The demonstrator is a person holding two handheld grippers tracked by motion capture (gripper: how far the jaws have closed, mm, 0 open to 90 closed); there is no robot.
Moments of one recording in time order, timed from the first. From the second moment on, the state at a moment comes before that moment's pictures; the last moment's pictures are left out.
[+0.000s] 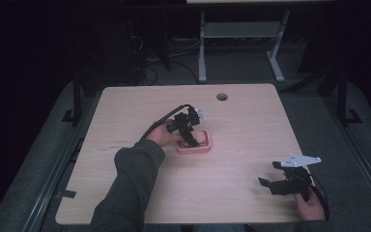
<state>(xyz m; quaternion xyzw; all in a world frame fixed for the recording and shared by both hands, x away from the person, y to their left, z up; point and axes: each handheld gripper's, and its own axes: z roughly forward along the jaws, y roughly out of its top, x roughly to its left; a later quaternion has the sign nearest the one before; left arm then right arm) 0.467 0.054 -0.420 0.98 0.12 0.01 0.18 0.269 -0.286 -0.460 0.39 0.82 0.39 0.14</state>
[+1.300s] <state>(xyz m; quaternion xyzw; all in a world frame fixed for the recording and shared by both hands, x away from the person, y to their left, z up) 0.456 0.063 -0.415 0.98 0.11 0.02 0.18 0.270 -0.284 -0.461 0.39 0.83 0.39 0.14</state>
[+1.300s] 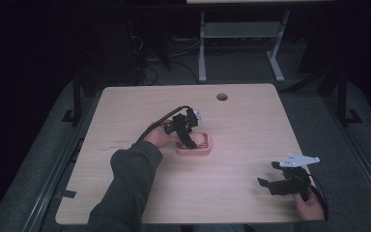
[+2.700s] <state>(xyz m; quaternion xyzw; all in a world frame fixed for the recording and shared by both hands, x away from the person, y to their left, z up) 0.404 0.121 -0.400 0.97 0.13 0.05 0.21 0.271 -0.281 -0.460 0.39 0.83 0.38 0.14</state>
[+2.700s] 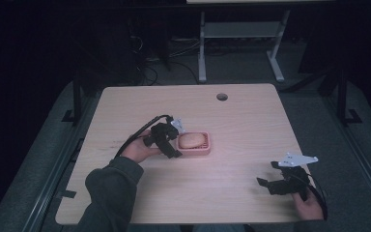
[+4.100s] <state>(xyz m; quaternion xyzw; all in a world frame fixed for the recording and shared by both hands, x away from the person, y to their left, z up) 0.366 0.170 -0.409 0.96 0.15 0.05 0.23 0.272 -0.283 -0.461 0.40 0.83 0.37 0.14</state>
